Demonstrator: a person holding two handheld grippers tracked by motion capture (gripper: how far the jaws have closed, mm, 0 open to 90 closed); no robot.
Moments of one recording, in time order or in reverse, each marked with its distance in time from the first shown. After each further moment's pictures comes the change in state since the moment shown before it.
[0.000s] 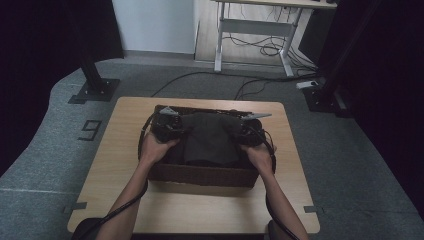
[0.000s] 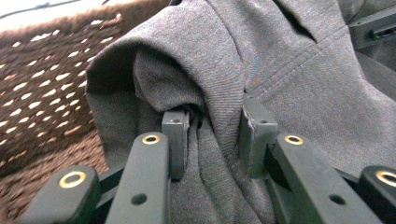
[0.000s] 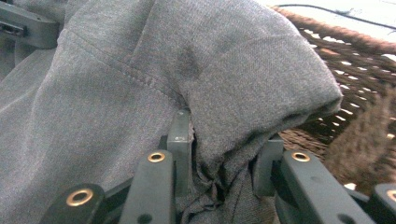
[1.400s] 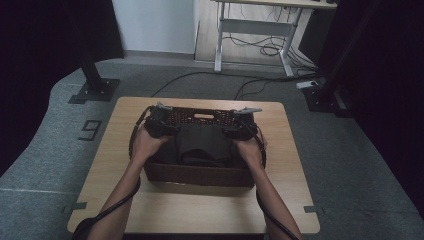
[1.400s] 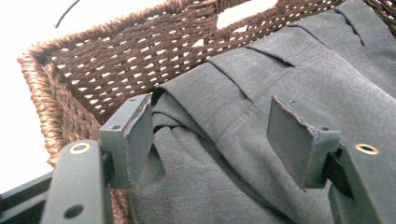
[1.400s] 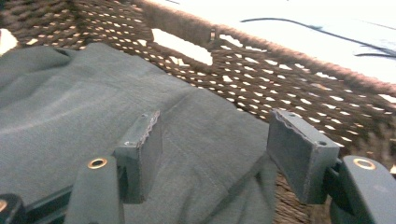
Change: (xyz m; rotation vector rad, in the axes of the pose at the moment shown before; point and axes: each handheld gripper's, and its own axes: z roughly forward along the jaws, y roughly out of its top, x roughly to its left) left arm 0.010 0.009 -0.011 0.108 0.266 -0.021; right arm 0.004 0.017 0.026 -0.041 -0.074 -0.006
